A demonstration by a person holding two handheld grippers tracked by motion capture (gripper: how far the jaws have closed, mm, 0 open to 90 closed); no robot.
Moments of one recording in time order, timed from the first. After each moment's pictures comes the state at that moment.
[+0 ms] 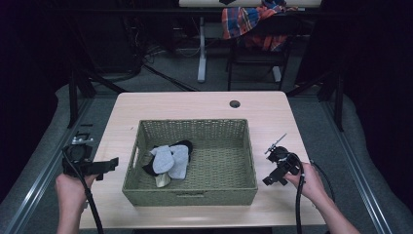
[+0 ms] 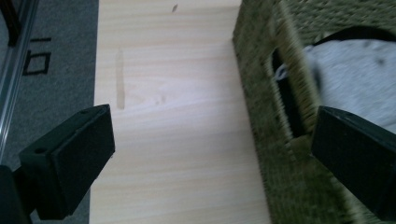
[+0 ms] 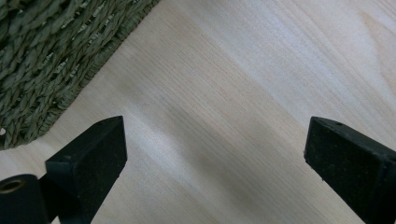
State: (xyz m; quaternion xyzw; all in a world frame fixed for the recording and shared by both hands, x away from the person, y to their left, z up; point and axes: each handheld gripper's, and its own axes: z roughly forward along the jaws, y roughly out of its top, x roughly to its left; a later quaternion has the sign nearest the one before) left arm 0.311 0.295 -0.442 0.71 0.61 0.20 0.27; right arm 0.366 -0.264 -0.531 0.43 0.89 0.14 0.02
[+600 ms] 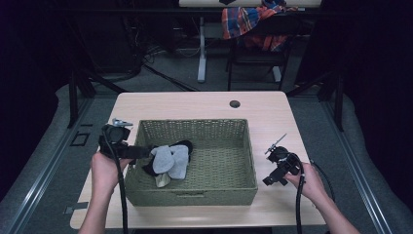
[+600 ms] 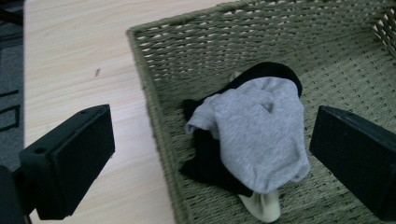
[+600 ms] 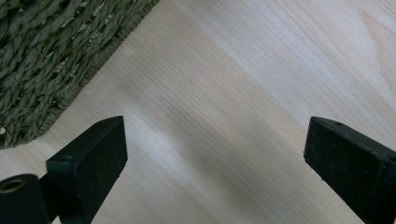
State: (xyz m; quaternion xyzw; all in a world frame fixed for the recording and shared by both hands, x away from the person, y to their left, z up) left arm 0.344 0.203 -0.418 0.77 0.53 0.20 0.28; right arm 0.368 -0.265 -0.527 0.41 0.90 0.11 0.02
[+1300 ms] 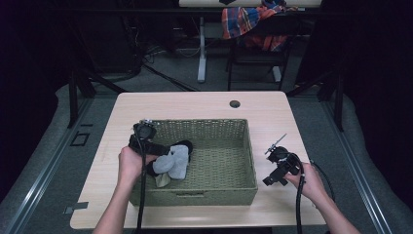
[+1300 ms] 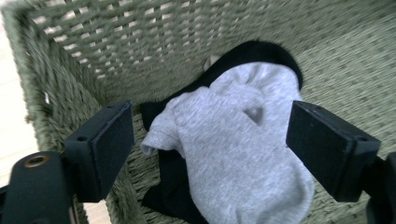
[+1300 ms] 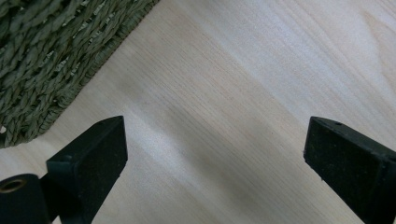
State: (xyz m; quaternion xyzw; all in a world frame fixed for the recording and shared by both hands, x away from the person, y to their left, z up) left arm 0.390 0.166 -0.468 0.81 0.52 0.14 0.24; right arm 0.368 -0.265 -0.527 0.41 0.90 0.11 0.02
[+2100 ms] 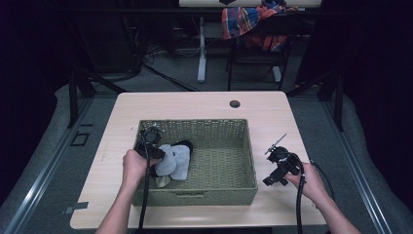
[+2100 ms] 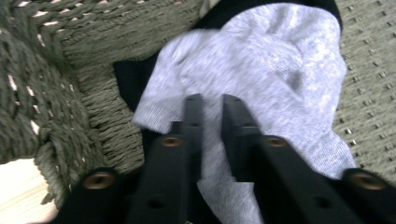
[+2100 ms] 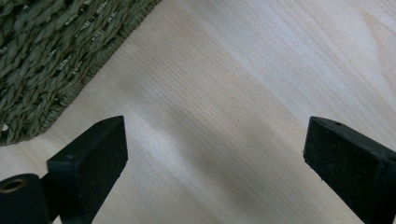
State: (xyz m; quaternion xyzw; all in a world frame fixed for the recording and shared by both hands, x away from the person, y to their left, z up) left arm 0.403 0.164 -0.501 0.83 0.53 0.08 0.18; right arm 0.367 -0.265 -0.526 0.41 0.91 0.11 0.02
